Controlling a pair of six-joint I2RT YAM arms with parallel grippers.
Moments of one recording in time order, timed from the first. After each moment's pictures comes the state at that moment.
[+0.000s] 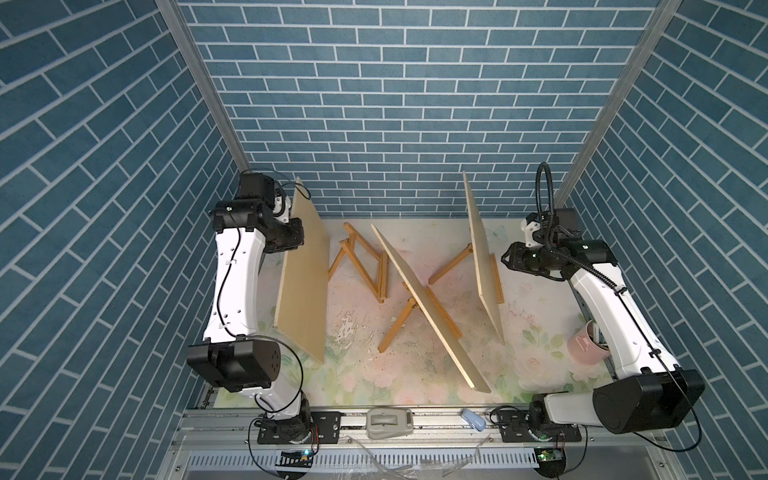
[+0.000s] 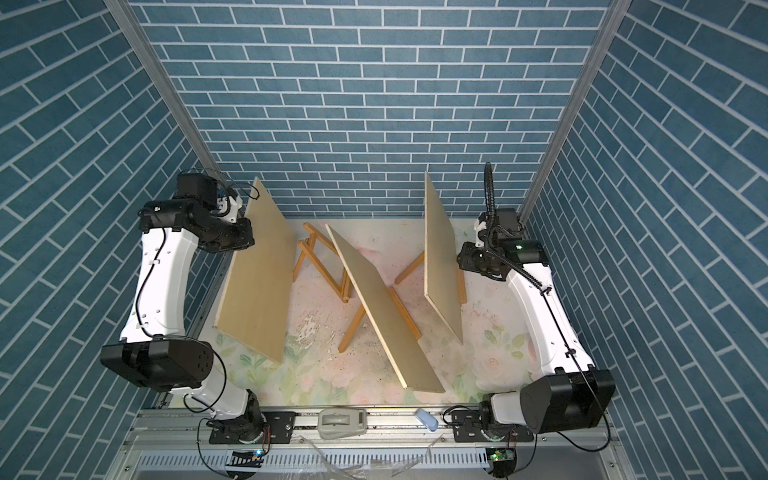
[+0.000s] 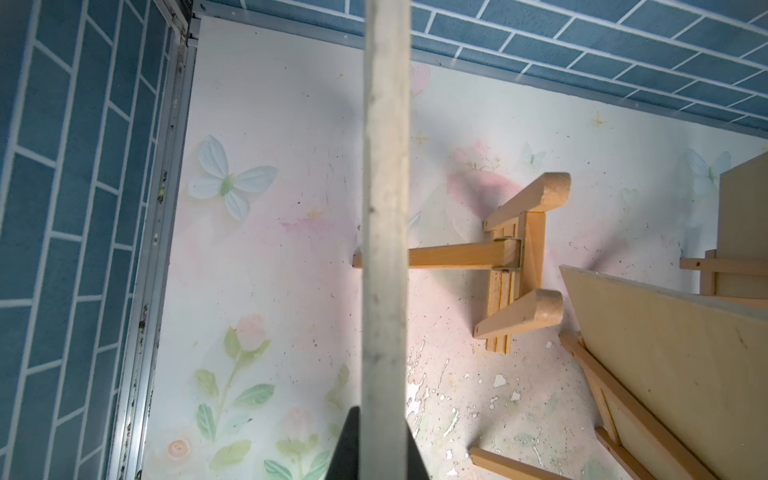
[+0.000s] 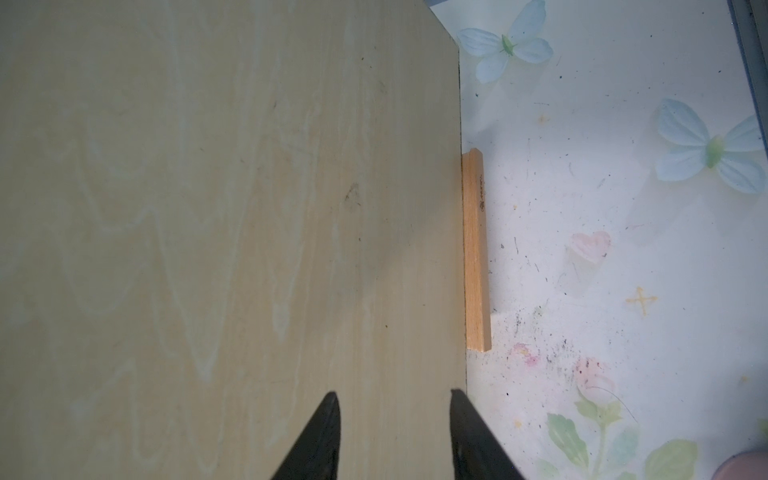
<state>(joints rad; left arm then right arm) 0.09 1.63 1.99 -1.36 0.17 -0.09 0.17 1.37 1.45 -1.01 -0.19 0.27</state>
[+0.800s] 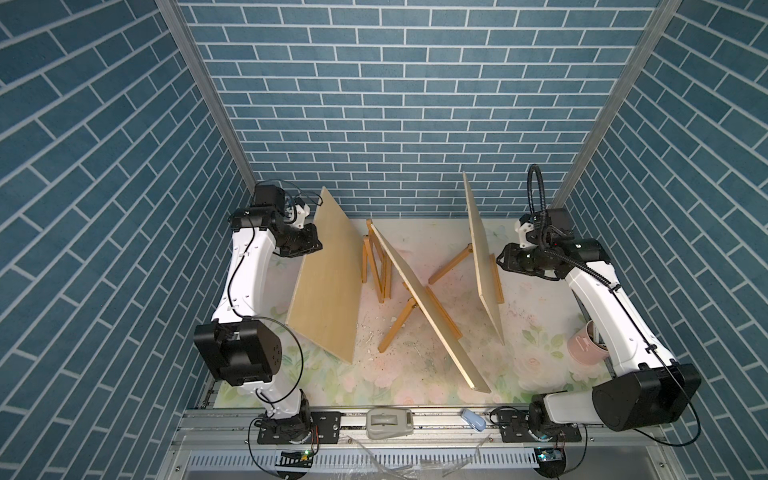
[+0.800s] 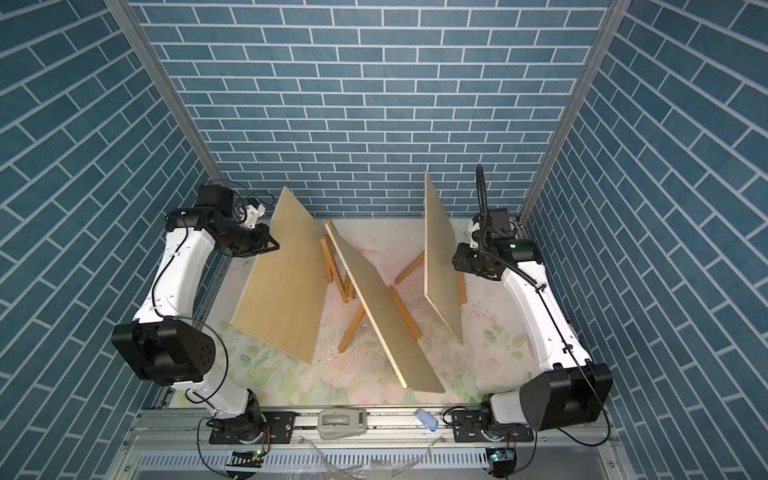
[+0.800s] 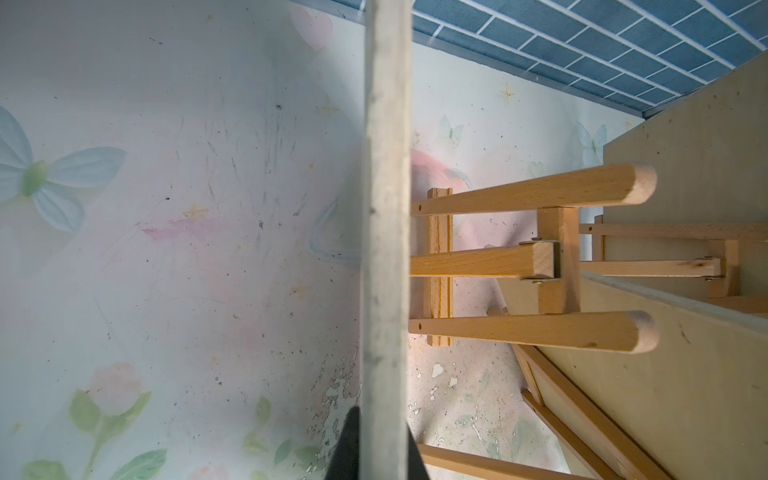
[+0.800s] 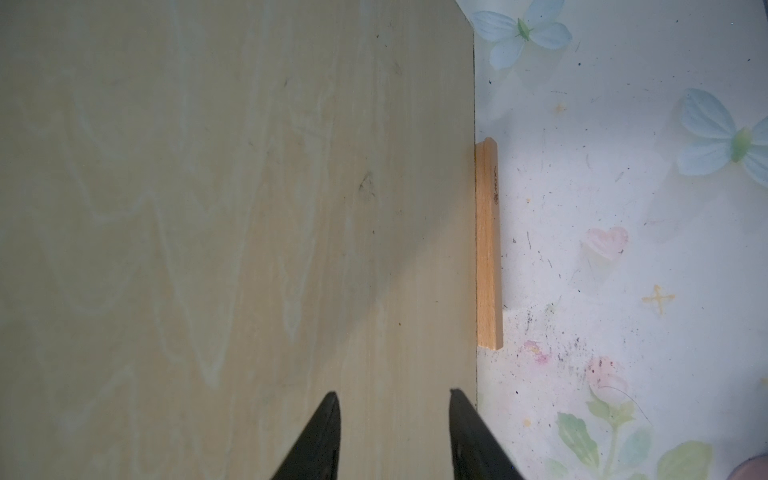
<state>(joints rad) 0.09 1.67 1.79 -1.20 0.44 -0.08 0.21 1.38 1.45 -1.01 -0.18 0.29</state>
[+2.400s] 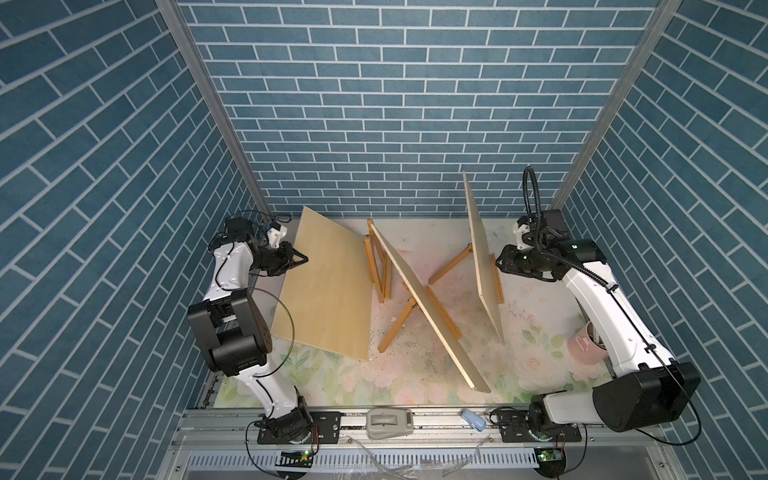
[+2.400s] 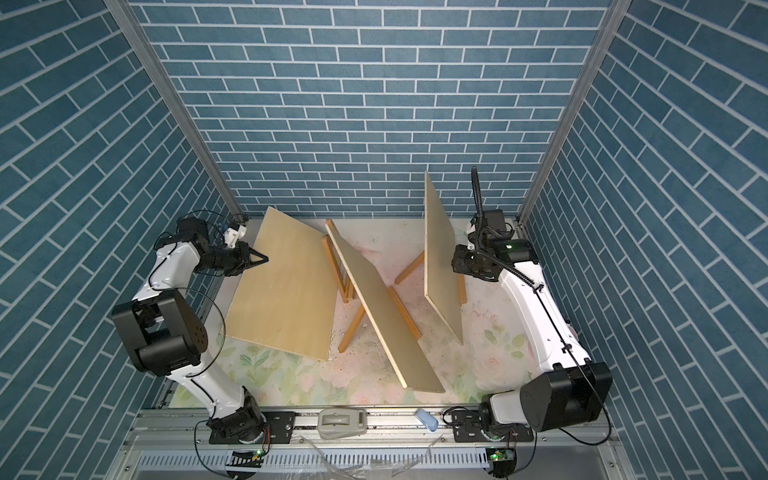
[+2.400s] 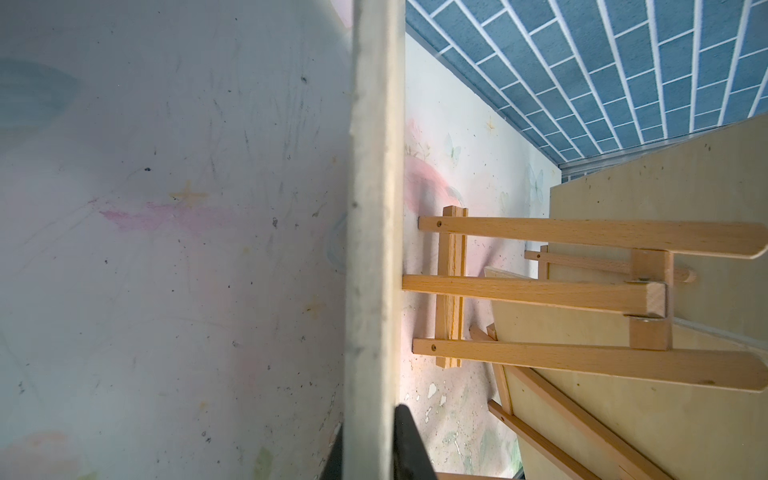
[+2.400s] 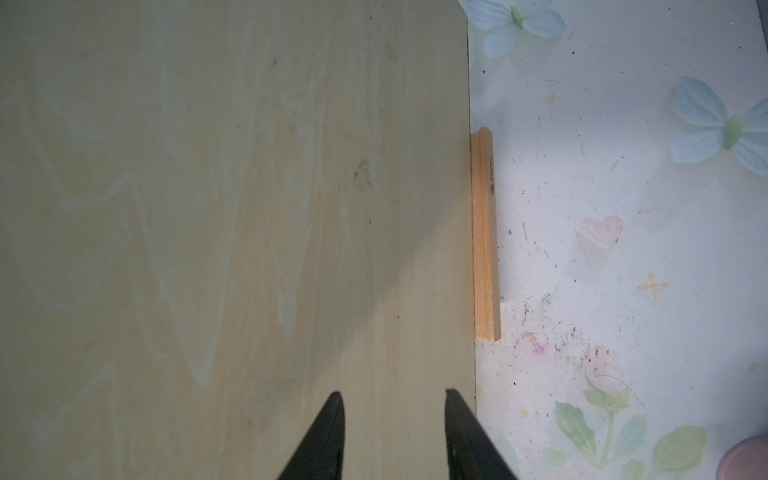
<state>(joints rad) 0.37 1.80 1.52 -0.98 0.78 0.04 0.24 1.38 1.45 -1.02 -0.13 0.32</state>
